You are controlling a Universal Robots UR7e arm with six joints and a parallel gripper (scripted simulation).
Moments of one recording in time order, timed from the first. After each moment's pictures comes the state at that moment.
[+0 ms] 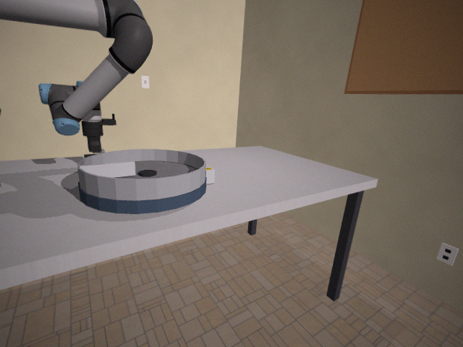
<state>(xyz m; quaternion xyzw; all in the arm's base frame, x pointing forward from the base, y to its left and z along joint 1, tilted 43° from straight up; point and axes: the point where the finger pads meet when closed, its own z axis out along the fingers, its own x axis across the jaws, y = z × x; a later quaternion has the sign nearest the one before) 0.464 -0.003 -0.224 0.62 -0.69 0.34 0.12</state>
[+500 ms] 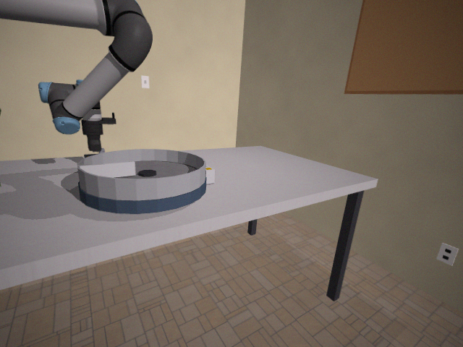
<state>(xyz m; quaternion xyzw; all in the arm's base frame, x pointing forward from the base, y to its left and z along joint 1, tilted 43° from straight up) 0.463 0.000 -0.221 0.62 -0.69 0.34 0.12</state>
